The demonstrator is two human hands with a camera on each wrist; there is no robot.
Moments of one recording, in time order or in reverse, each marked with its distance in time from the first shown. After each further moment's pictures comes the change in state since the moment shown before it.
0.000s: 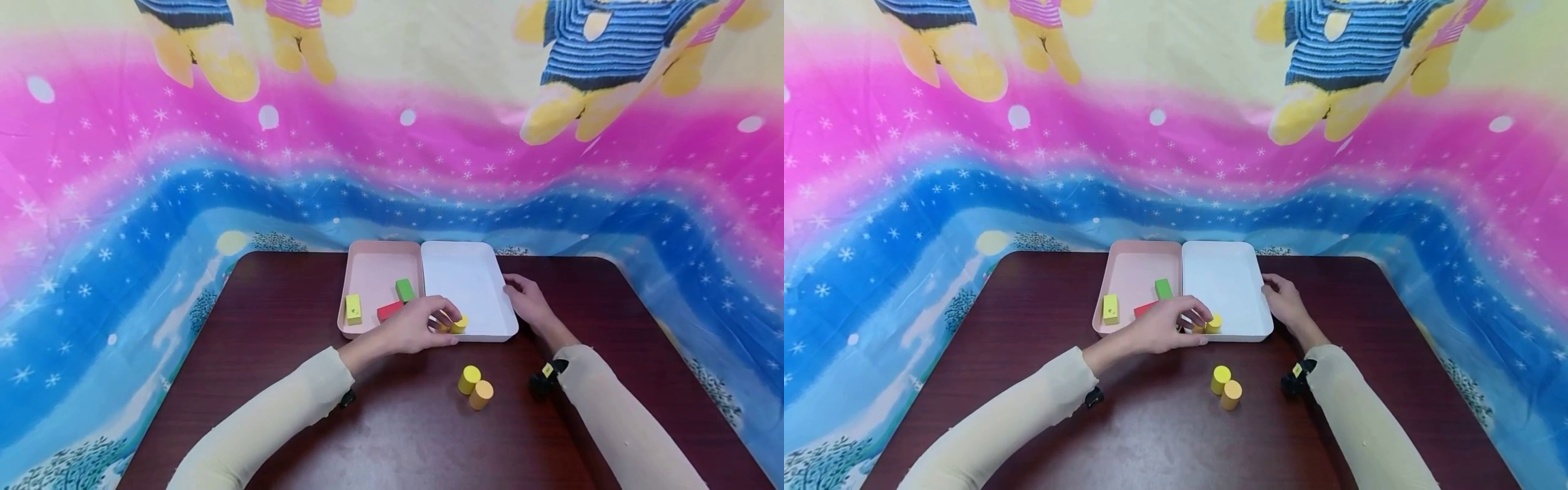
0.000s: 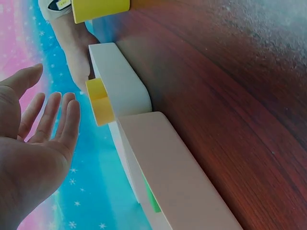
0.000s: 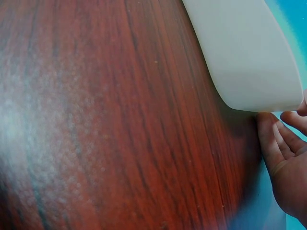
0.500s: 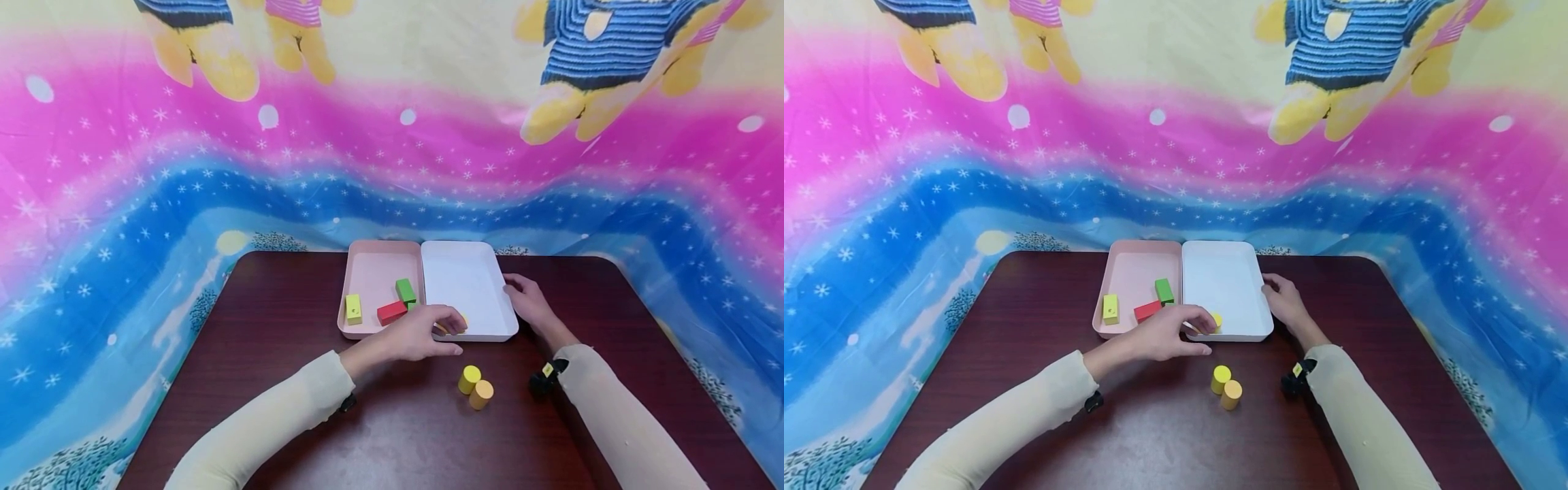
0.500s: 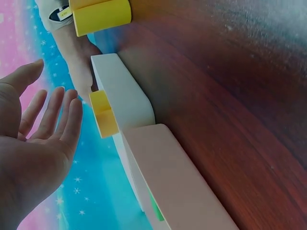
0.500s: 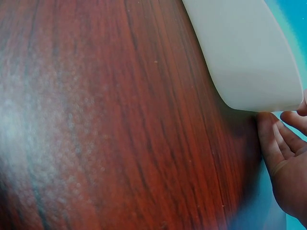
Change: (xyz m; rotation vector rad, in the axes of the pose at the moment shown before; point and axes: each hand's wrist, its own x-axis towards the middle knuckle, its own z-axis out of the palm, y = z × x) left_hand -0.006 0.004 0.007 -0.020 -0.067 0.017; right_hand 0.000 0.001 0.000 0.000 -0.005 0.003
